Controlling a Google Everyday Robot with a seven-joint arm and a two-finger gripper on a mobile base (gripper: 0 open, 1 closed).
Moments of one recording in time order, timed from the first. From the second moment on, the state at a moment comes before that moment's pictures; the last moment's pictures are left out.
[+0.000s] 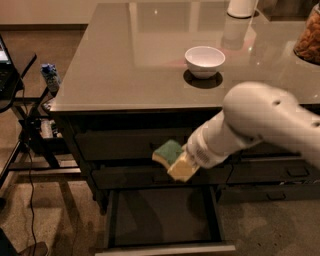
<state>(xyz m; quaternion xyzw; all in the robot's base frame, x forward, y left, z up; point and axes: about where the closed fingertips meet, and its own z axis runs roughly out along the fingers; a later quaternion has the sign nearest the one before) 0.458 -0.064 0.760 -0.47 0.85 0.16 0.21</state>
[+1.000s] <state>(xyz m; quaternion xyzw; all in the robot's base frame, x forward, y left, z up) 0.419 -0.036 0.641 -0.44 0.86 0.22 0.13</state>
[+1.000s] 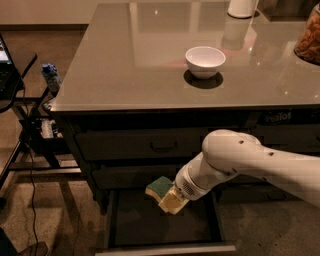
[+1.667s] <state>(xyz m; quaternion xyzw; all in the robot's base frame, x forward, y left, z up) 0.434 -0.016 0.540 -0.38 0.88 0.26 0.14</state>
